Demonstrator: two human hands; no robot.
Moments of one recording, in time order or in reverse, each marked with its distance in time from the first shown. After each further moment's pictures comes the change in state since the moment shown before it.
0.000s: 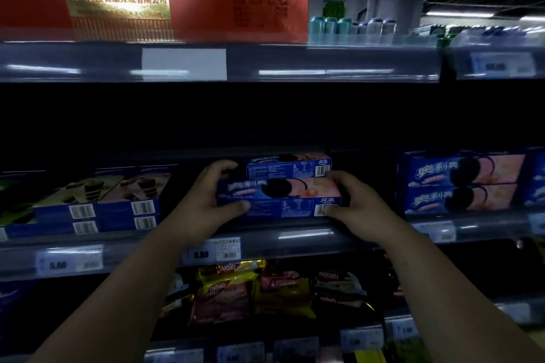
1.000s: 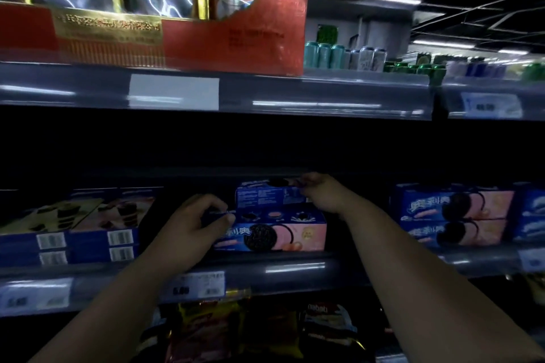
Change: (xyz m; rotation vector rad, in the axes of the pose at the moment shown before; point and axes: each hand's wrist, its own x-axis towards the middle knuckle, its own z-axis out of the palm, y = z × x) left_hand 0.010 0.004 0.003 0.114 0.085 -0.089; right_hand 0.102 -0.031 -0.001 0.053 -0.095 0.192
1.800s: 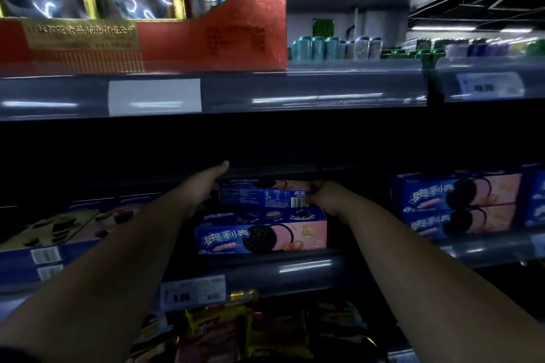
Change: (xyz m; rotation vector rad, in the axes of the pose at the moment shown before) left_hand 0.101 0.008 0.000 -0.247 -0.105 -0.565; right_hand 0.005 0.019 0.004 -0.027 0.007 0.174
